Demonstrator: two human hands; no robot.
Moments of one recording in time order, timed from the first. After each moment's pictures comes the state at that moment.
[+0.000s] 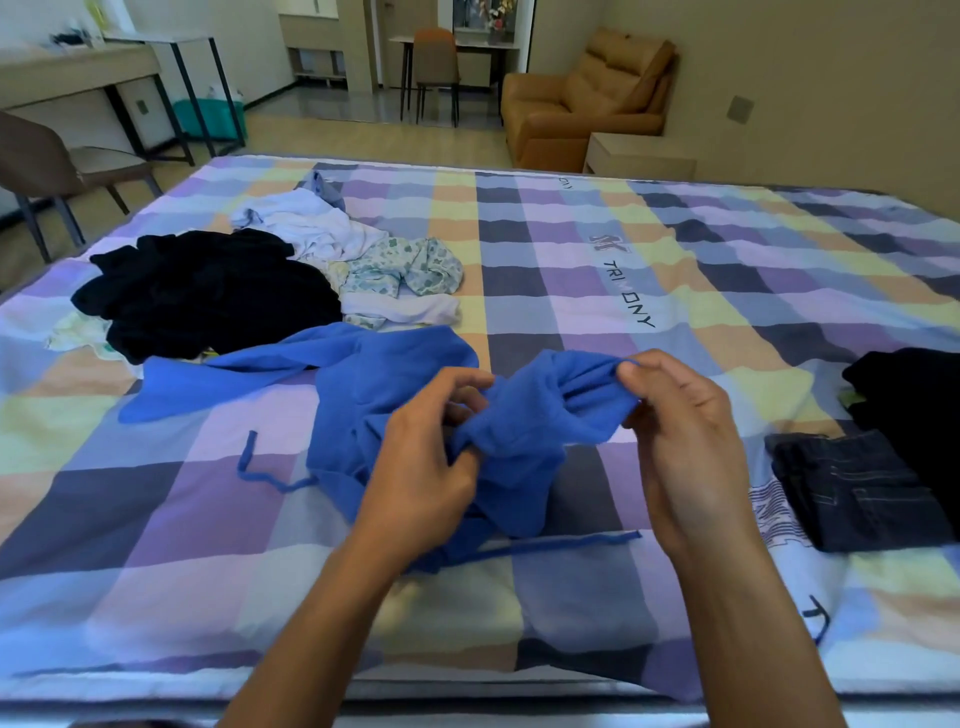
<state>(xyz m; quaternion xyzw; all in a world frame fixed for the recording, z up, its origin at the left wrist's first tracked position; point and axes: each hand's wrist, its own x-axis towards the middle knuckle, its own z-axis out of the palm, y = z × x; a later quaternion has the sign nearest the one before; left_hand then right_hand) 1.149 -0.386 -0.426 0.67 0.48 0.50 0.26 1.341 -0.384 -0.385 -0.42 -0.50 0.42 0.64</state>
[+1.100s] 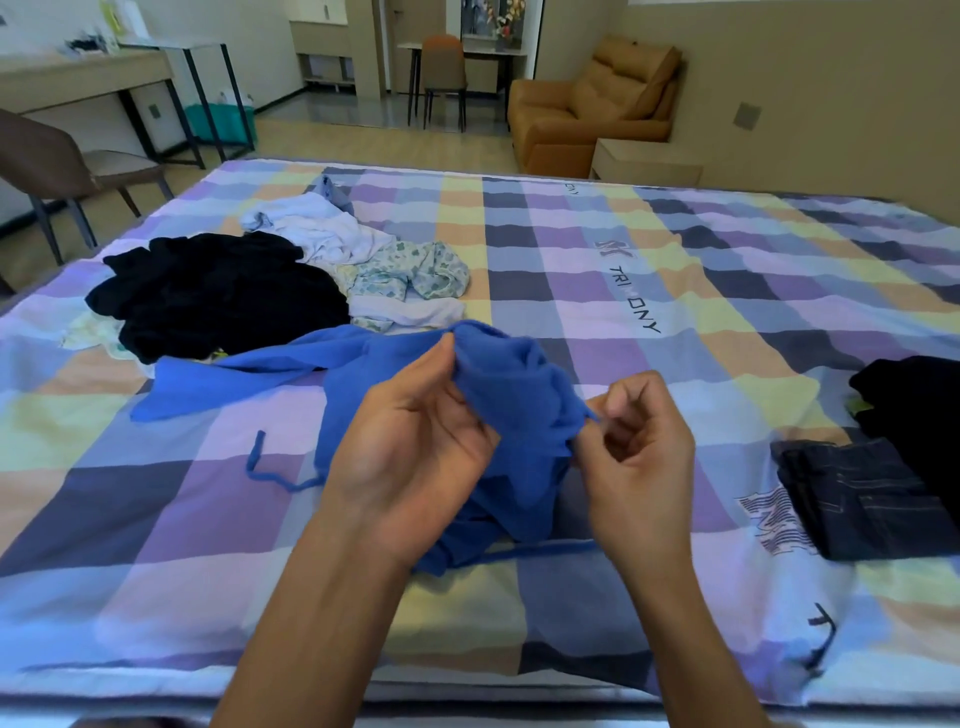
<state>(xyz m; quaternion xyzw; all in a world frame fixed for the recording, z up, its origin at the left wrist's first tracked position) 1.159 -0.404 -0.354 0.17 0.21 0.61 0.75 1.316 -0.395 -0.413 -0.47 -0.55 0.28 0.63</state>
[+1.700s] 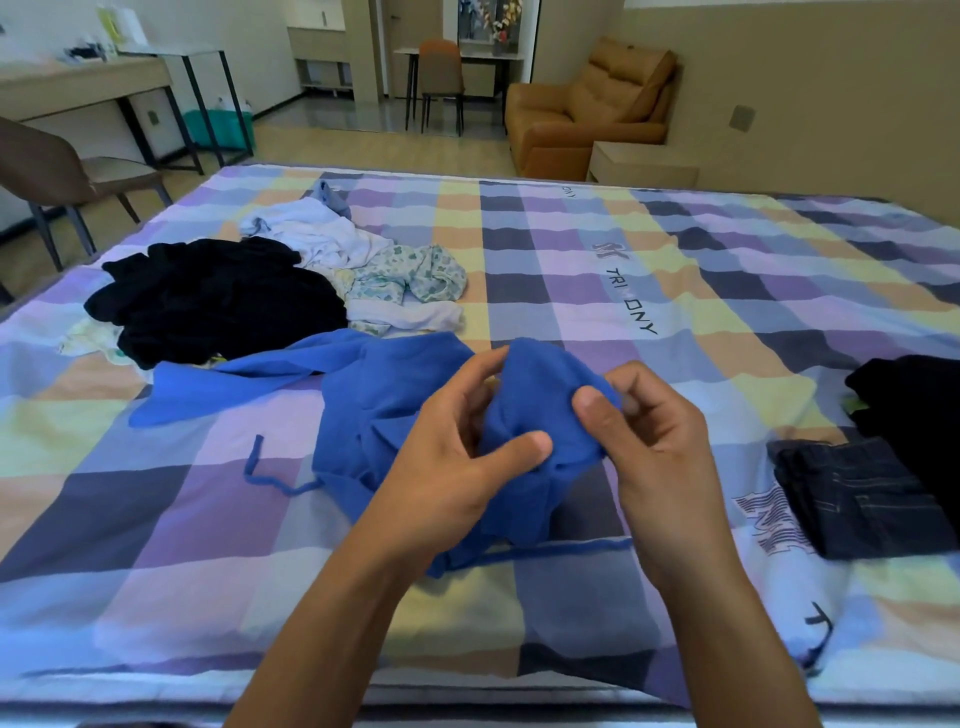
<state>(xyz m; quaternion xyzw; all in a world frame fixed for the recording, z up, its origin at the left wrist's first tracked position) 1.164 -0.409 -0.383 0.57 0.37 0.51 0.53 1.329 -0.403 -0.387 -0.39 -0.56 0.42 0.59</state>
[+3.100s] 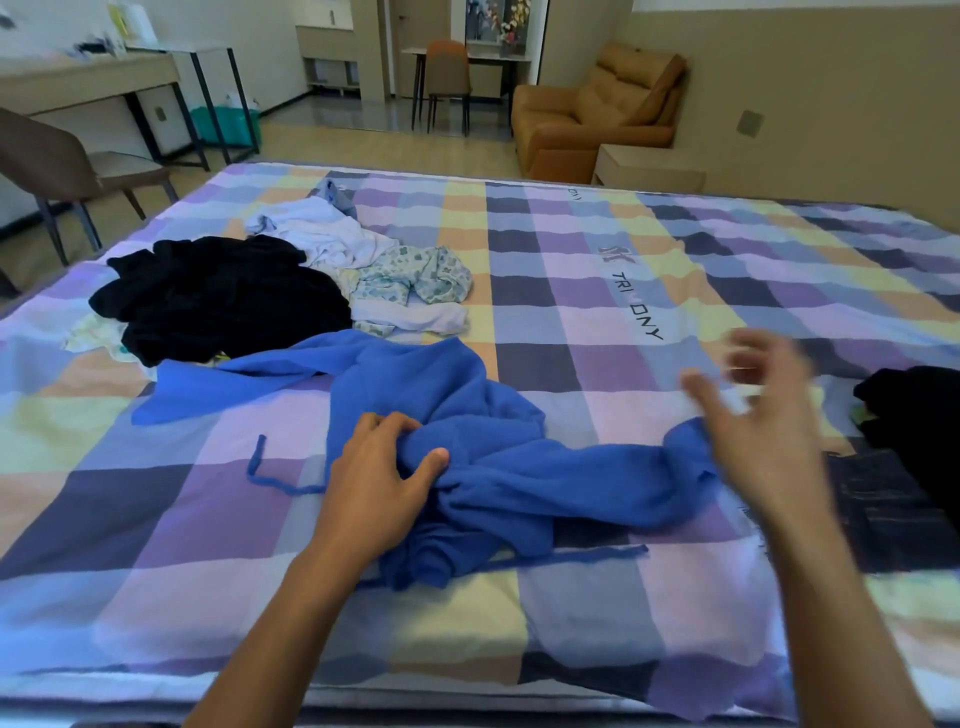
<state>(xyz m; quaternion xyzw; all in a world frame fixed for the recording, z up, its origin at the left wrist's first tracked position) 1.103 -0.372 -0.472 0.62 0.69 0.32 0.18 1.417 -0.351 -0.394 -0.65 -0.57 0.13 0.49</state>
